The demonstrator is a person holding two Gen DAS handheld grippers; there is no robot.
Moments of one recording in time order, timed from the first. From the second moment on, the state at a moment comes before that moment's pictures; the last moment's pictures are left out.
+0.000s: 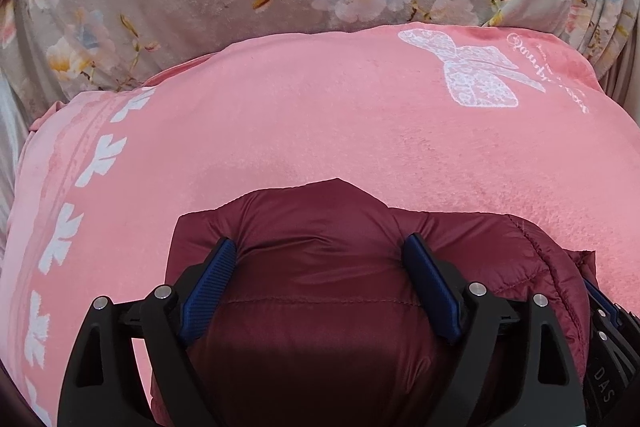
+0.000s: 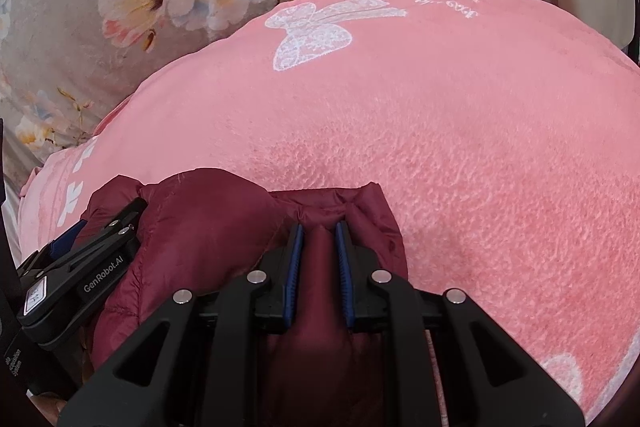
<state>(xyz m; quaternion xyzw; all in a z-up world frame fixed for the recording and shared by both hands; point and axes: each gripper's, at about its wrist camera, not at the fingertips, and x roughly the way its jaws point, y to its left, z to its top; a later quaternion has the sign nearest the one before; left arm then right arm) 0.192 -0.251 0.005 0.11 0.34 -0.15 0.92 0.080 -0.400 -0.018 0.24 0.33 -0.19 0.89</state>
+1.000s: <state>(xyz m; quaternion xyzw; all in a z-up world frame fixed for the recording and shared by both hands) 0.196 -0.250 0.004 0.12 0.34 -0.15 0.92 0.084 -0.407 -0.020 0.25 0.34 -0.18 0.89</state>
